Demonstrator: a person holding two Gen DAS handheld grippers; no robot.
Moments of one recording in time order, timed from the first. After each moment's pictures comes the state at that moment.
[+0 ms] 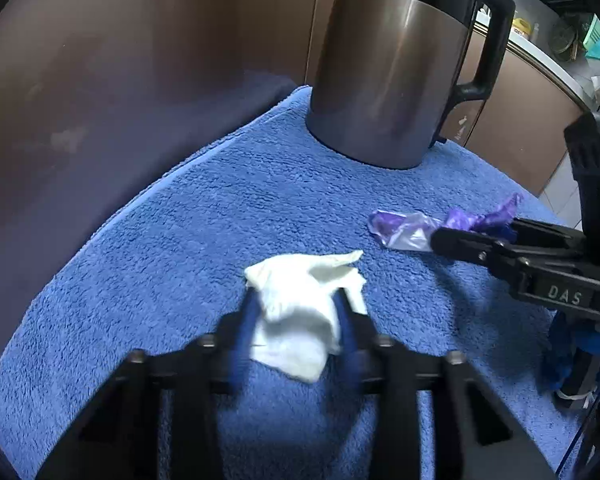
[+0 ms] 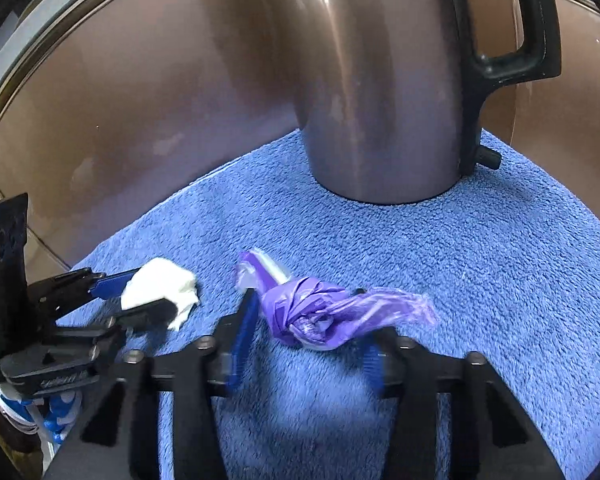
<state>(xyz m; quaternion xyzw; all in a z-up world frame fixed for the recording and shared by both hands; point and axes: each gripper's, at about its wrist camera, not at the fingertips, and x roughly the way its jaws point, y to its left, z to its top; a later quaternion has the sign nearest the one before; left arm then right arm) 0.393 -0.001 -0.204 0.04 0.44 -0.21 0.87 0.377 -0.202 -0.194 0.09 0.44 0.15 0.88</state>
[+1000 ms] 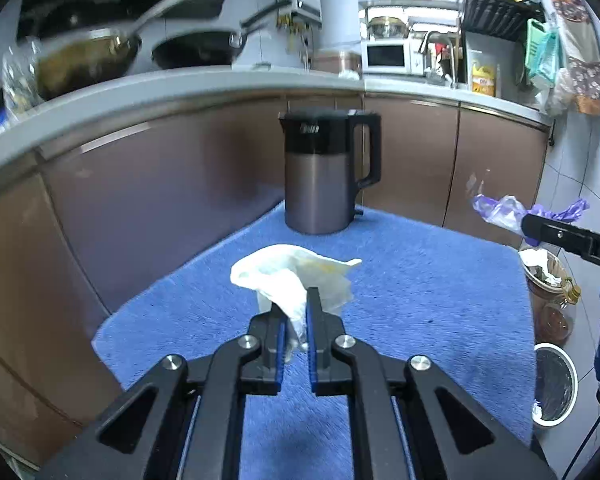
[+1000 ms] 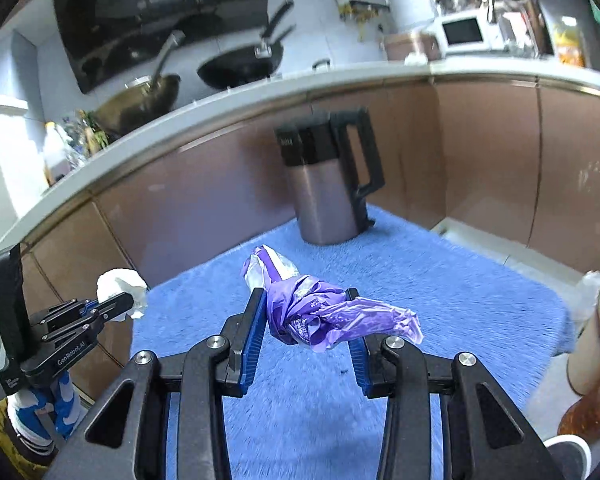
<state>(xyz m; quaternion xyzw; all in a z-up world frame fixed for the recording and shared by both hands) 0.114 -0.007 -0.048 0.07 0.25 -0.14 0.95 0.097 -0.280 -0.039 0.12 0.27 0.09 0.95</state>
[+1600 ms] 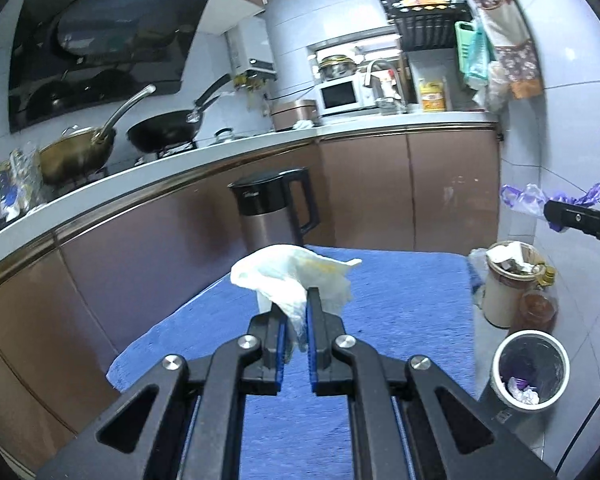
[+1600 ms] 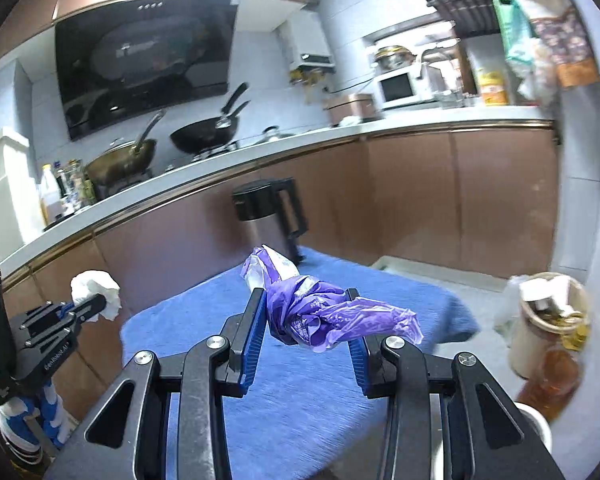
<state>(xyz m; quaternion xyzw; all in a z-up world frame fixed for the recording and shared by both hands) 0.004 -0.075 -0.014 0.13 0.16 -0.18 0.96 -0.071 -0.342 0.001 0.13 0.19 -0.01 0.97</state>
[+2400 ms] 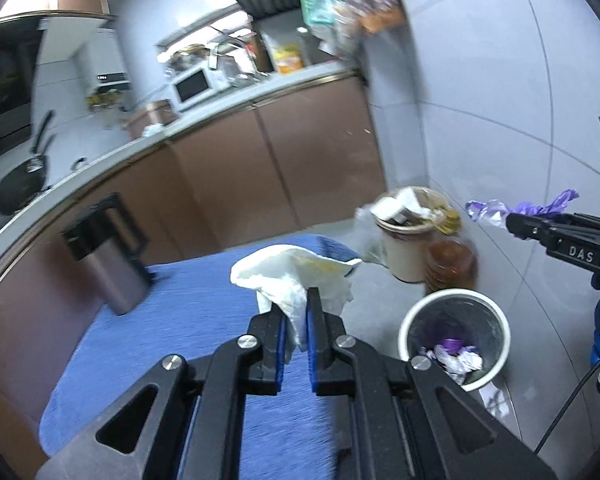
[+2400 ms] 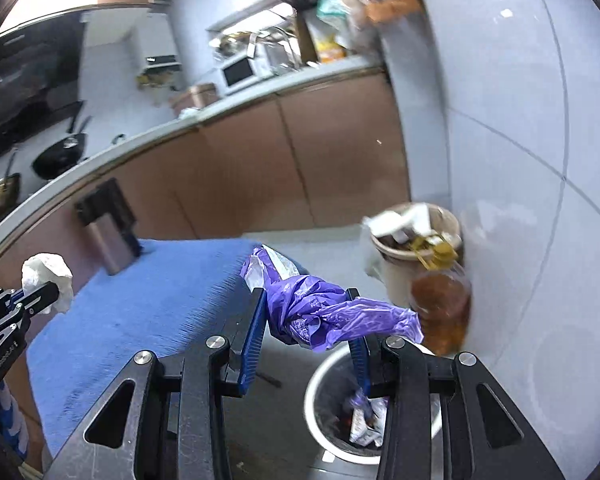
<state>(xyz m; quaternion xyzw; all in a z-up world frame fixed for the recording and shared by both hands) -0.019 -0.284 -0.067 0.25 0.19 -0.37 0.88 -0.157 -0.483 -0.091 0.20 0.23 -0.24 0.92</state>
